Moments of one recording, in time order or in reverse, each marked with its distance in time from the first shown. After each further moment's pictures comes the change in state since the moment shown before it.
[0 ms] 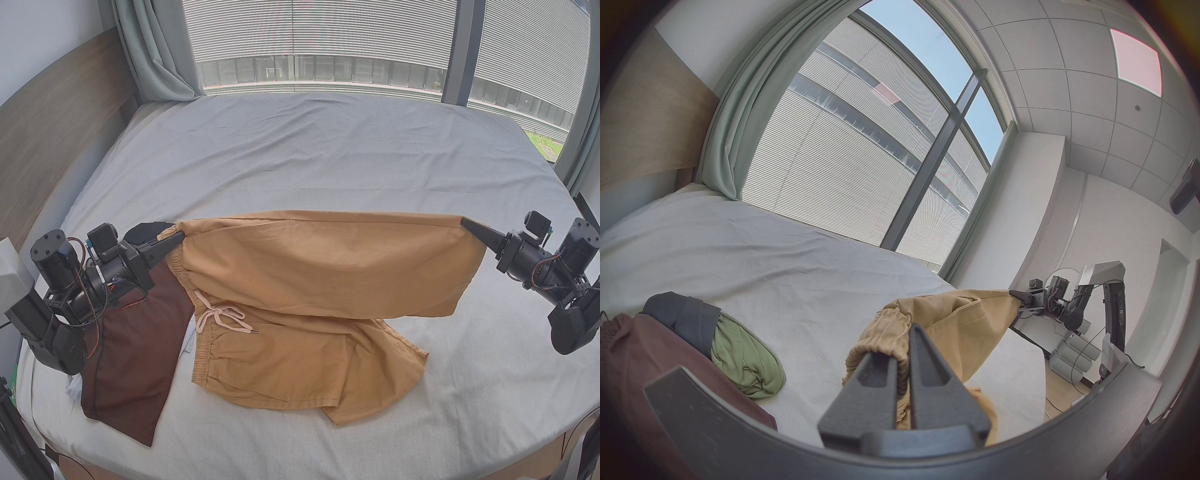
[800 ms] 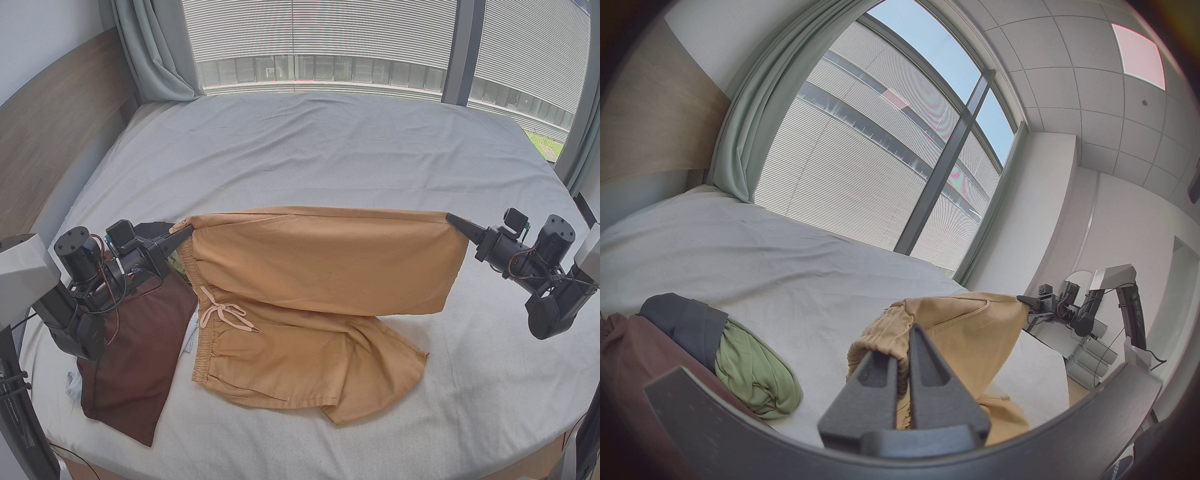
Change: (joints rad) left arm -0.007 0.158 -0.168 0.000 0.082 0.004; right arm -0.006 0.191 -0.194 0.002 -0.045 0.004
